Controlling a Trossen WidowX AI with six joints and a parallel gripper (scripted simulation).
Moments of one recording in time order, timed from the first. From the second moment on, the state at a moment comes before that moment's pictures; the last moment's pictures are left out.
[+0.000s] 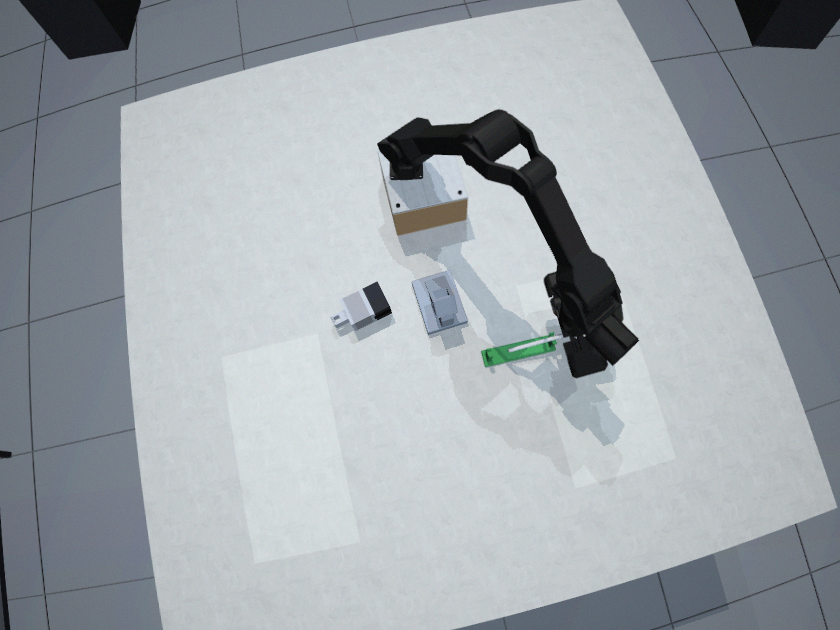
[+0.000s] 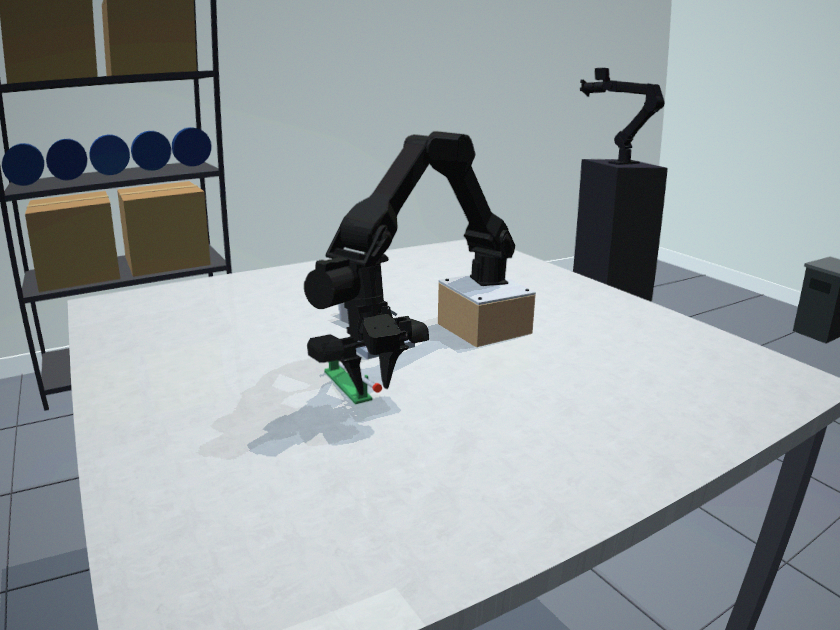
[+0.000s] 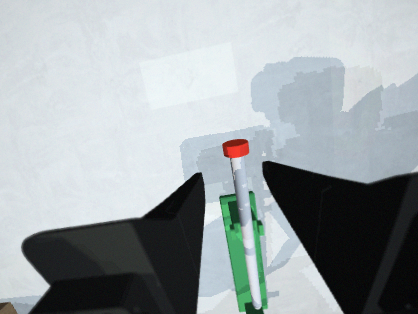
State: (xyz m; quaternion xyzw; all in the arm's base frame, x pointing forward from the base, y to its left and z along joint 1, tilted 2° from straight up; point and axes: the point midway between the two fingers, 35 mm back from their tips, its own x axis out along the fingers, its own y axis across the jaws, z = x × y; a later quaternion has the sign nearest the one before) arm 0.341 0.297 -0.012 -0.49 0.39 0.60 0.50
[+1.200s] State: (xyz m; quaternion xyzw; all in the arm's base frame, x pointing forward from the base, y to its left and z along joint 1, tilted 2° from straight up) arm 0.358 0.233 0.091 -0.49 0.40 0.59 0.50
